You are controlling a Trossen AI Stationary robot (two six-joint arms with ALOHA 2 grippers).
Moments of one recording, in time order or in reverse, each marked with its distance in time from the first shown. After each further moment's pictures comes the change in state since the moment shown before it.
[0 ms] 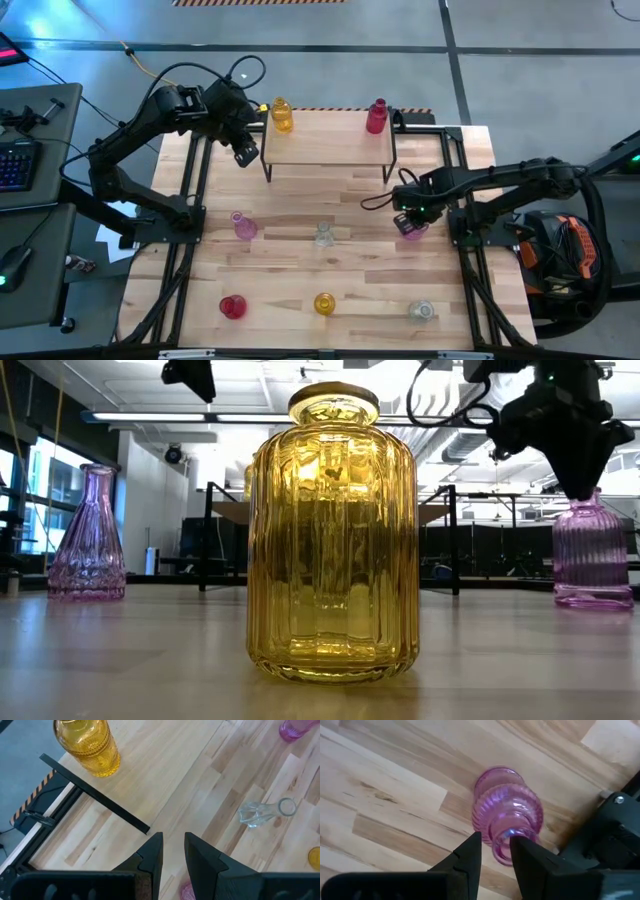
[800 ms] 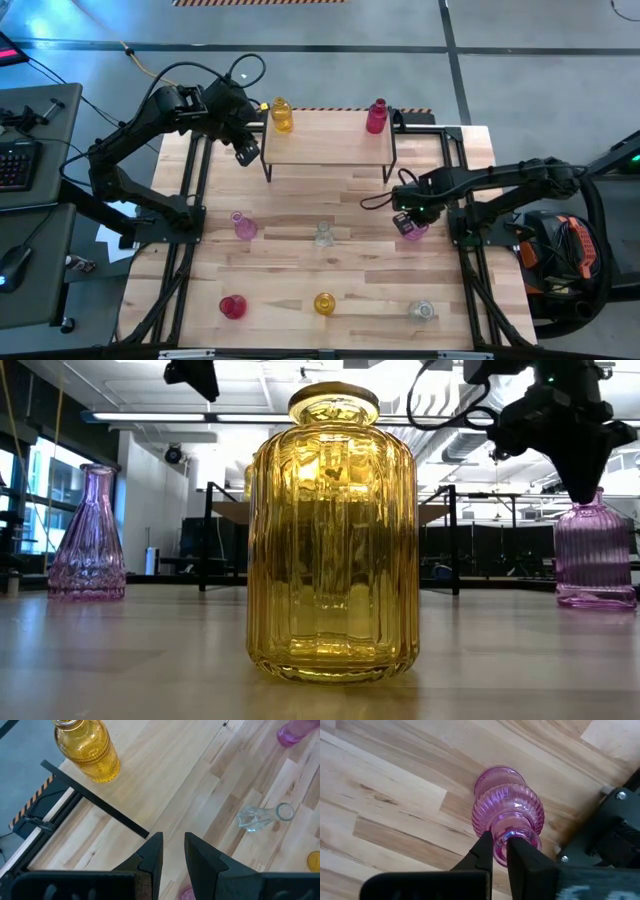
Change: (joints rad) left arm 0.000 0.000 0.000 0.022 0.000 0.001; right arm 0.000 0.006 0.003 0.009 -0.004 0.025
